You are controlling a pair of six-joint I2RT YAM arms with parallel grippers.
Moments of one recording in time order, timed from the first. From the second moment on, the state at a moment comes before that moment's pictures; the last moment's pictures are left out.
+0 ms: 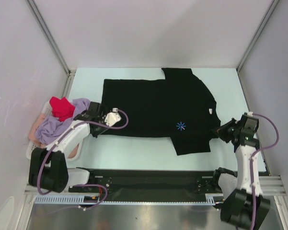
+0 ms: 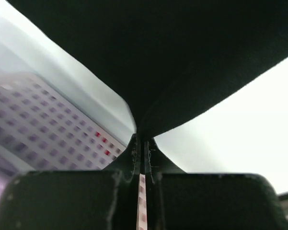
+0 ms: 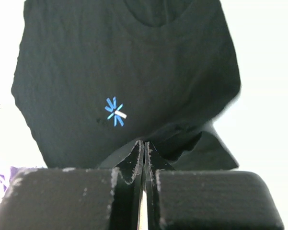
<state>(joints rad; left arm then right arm) -0.21 1.26 0.77 -0.67 -0.08 0.79 -0.35 0.81 0.59 -0.58 -0.37 0.68</state>
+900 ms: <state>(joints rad) -0.21 1.82 1.23 -0.47 -0.16 0.71 -0.22 1.79 1.18 -0.29 -0.33 0.51</state>
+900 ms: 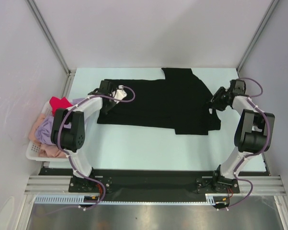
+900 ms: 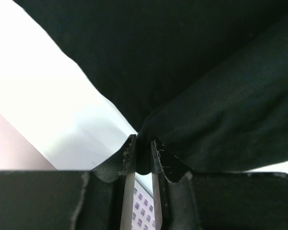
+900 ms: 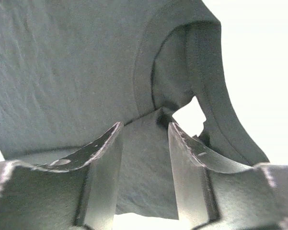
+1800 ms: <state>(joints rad) -0.19 1.91 1.23 -0.31 -0.19 0.75 -0.16 1.69 0.97 -0.43 -0.23 0.41</state>
